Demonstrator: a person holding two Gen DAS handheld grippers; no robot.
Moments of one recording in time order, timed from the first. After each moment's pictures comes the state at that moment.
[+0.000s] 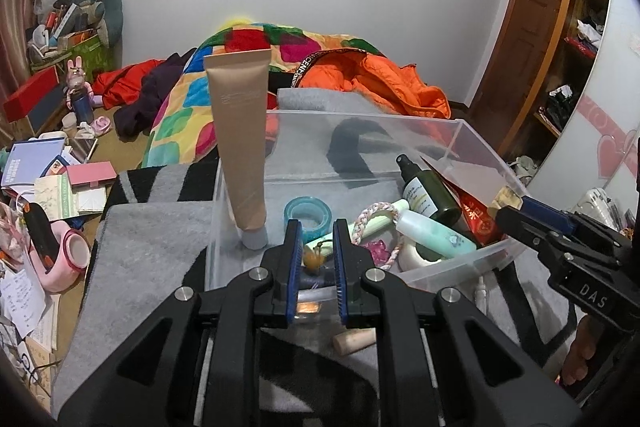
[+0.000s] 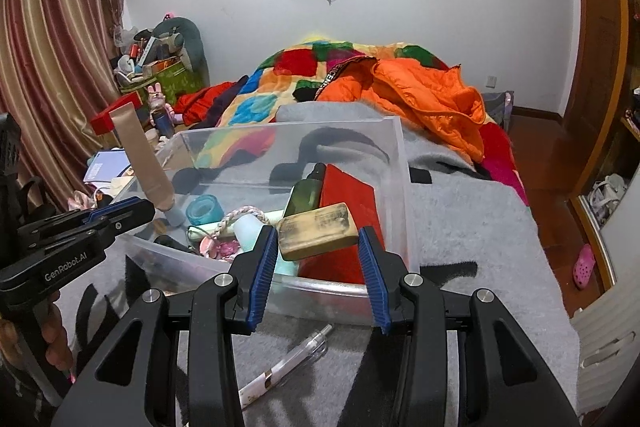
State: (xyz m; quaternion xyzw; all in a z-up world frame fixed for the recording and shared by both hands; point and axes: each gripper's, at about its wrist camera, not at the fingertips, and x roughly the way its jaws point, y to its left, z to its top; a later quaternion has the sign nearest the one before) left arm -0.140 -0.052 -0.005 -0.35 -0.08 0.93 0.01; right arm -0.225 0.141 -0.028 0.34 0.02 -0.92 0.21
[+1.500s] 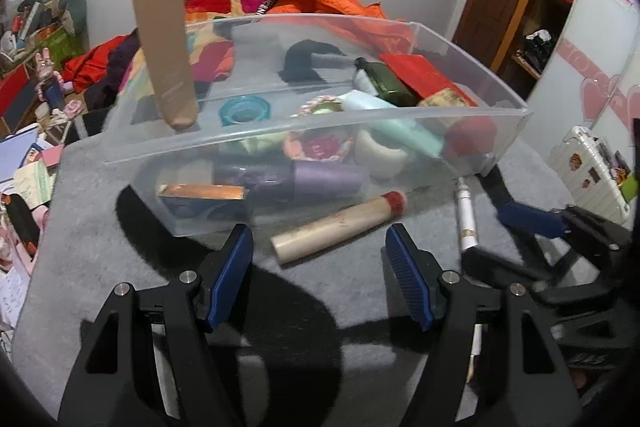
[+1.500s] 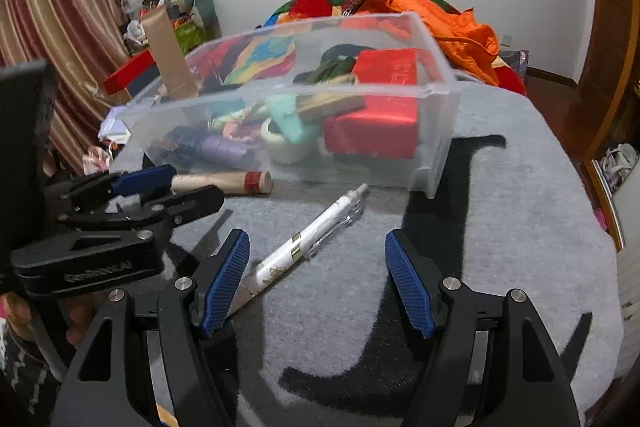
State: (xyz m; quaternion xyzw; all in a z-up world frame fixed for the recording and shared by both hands) left arm -0.115 -0.013 -0.053 -0.42 -0.05 0.90 0.07; right arm -0.174 0.143 -0.085 0.42 0.03 -0.88 0.24
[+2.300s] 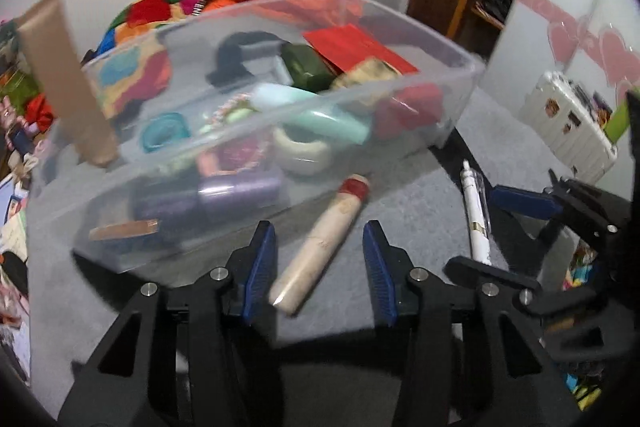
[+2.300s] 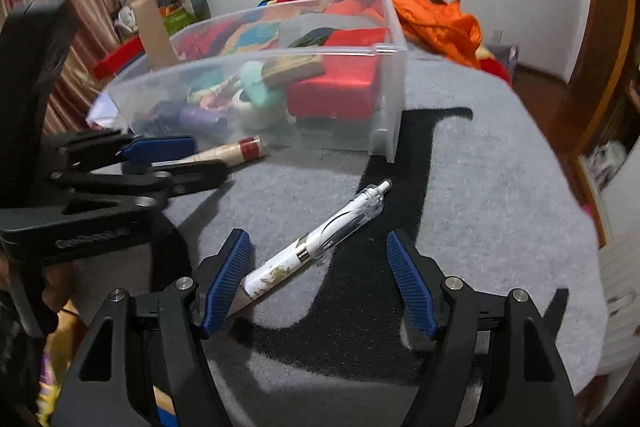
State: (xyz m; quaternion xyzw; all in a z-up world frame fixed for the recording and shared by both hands) left arm -0.130 0.032 -0.055 -0.45 0.03 0.88 0.13; right arm -0.160 0.162 -0.088 0.43 0.05 -0.88 0.21
